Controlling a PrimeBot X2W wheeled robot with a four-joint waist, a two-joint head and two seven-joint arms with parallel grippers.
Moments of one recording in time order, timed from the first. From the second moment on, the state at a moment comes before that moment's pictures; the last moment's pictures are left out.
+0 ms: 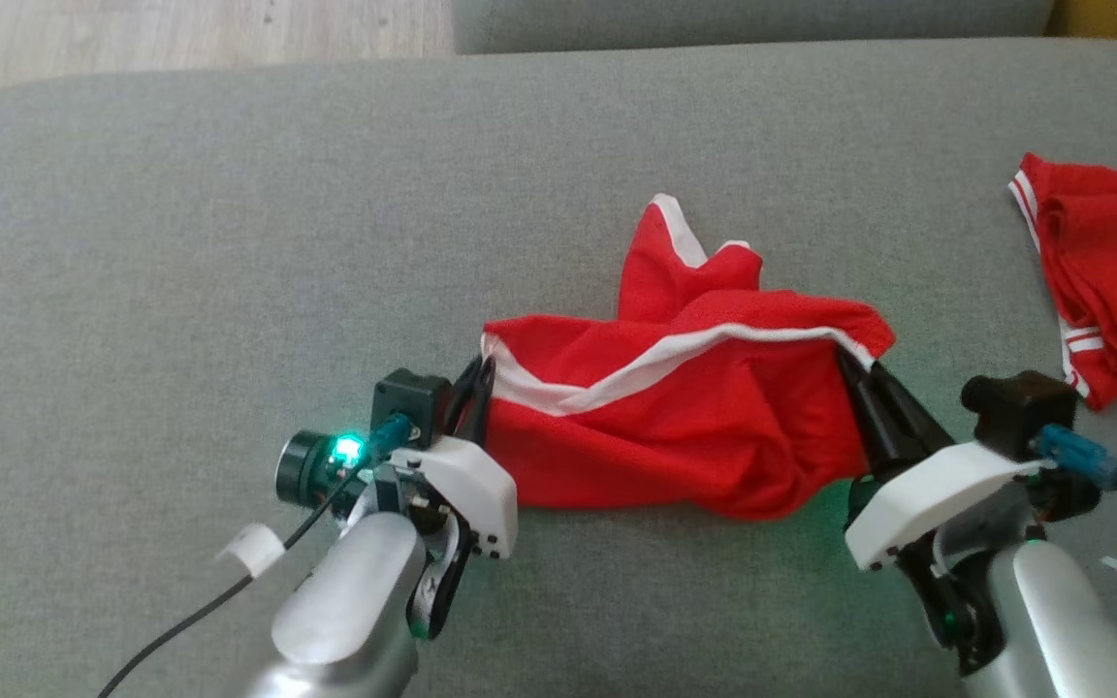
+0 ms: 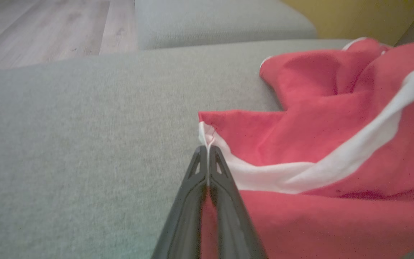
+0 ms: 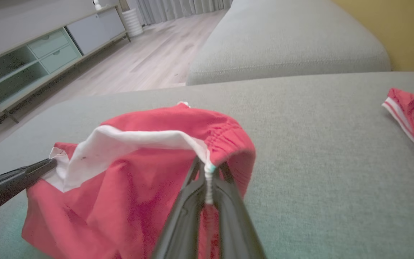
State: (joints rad) left arm -0.47 0.05 -0.61 0.61 -0.41 0.09 0.03; right arm -0.12 -0.11 0.15 0.12 0.28 0.13 0.14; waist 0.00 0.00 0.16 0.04
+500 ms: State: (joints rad) left arm -0.41 0.17 -0.51 0.14 -0.44 0.14 -0.04; right arm -0.12 -0.15 0.08 -0.15 0.29 0.13 0.14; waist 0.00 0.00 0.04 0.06
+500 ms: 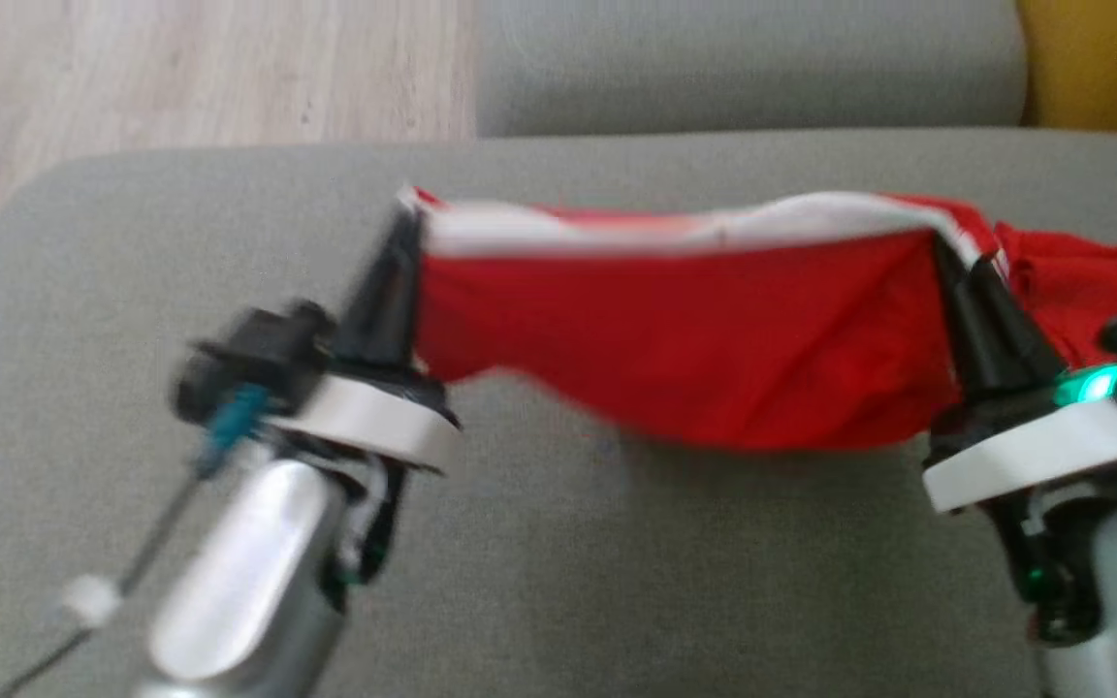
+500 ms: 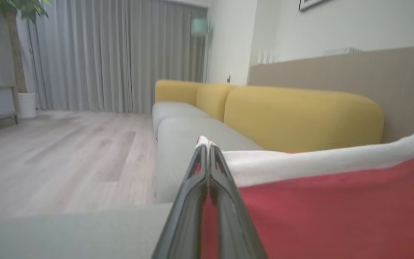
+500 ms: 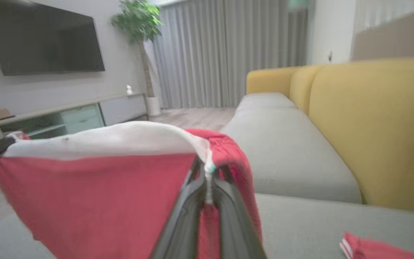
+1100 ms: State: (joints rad) left arm -0.60 0.35 -0.38 -0.27 -0.42 0.17 0.18; right arm -0.31 -0.20 0.08 -0.41 0.30 0.13 0.37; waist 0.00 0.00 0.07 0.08
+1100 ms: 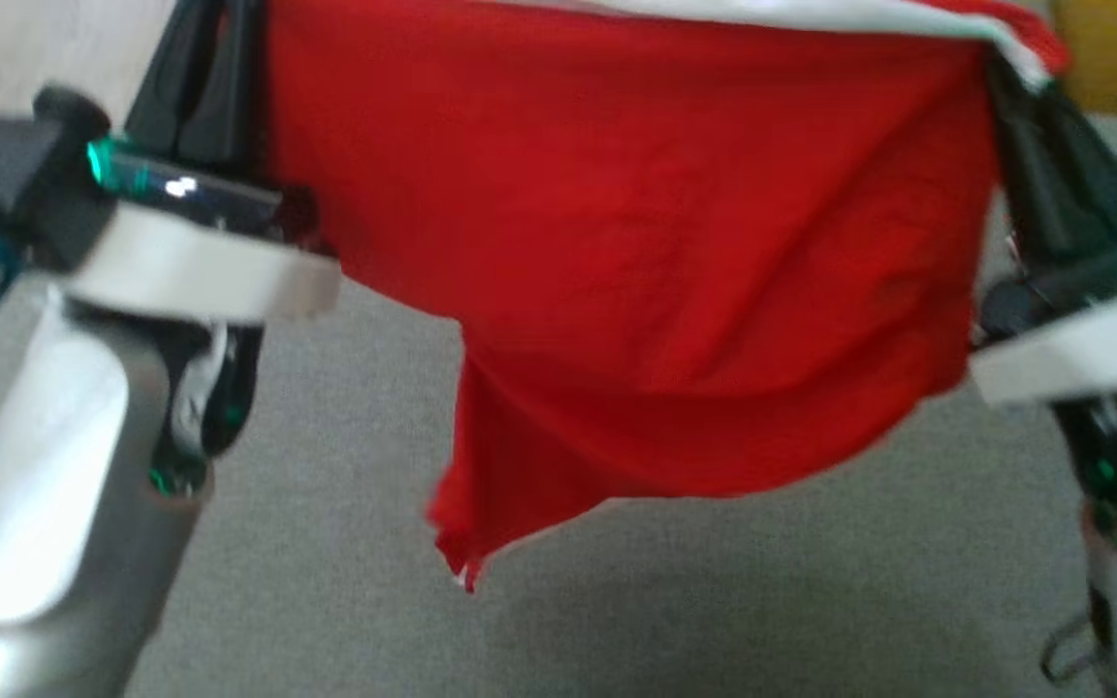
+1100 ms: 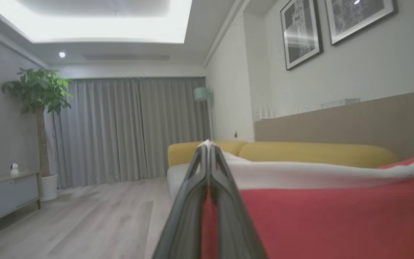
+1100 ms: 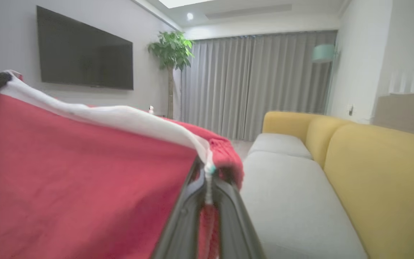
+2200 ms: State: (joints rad) left arm -0.95 0.18 -0.32 0.36 -0.42 0.03 -0.25; right arm -1.03 -0.20 0.31 0.55 0.15 0.13 -0.18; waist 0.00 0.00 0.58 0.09
